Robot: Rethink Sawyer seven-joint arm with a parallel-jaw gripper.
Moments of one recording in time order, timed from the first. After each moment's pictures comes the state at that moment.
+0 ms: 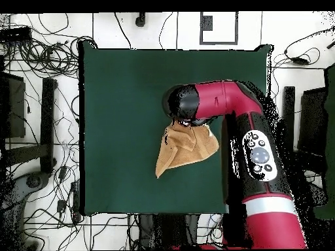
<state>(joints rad) -0.34 -0.57 0.28 1.31 -0.54 1.00 0.99</state>
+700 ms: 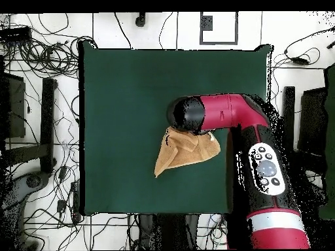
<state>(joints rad) -0.36 -0.62 0.24 1.41 -0.50 0.87 0.99</state>
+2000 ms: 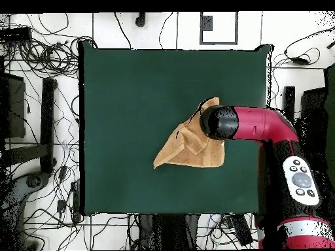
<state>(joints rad) -0.48 -0.58 0.21 1.43 -0.47 0.70 0.99</state>
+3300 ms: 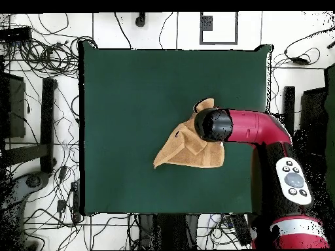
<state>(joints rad) -0.44 -0.57 0.17 1.46 -0.41 0.65 1.00</state>
